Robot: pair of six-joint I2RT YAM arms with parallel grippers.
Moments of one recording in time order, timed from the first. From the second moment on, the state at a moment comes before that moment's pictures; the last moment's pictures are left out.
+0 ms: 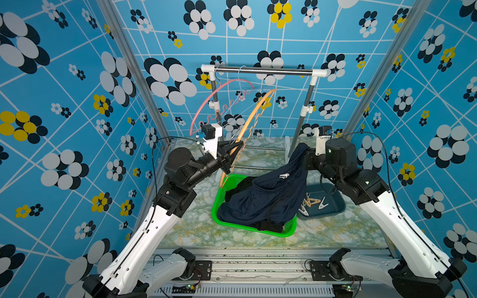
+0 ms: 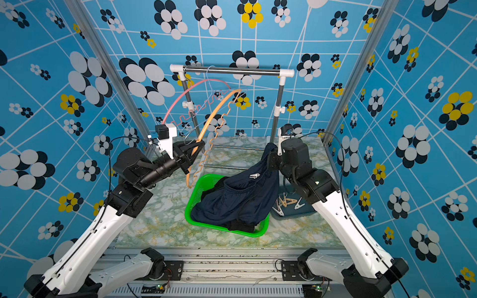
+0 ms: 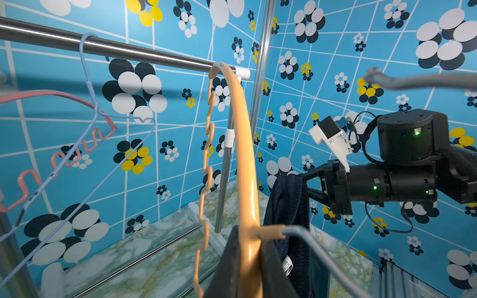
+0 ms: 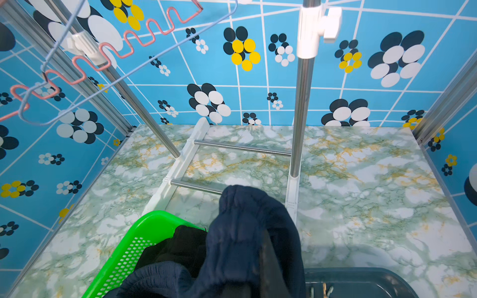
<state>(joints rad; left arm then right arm) -0.47 1.03 1.21 -0.02 0.41 -0.22 0.55 1.18 1.46 -0.69 0.30 0.26</state>
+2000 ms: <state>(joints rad) -0.43 0.76 1.12 -0.30 0.13 -0.08 0.89 1.94 1.45 -0.36 0.07 0.35</state>
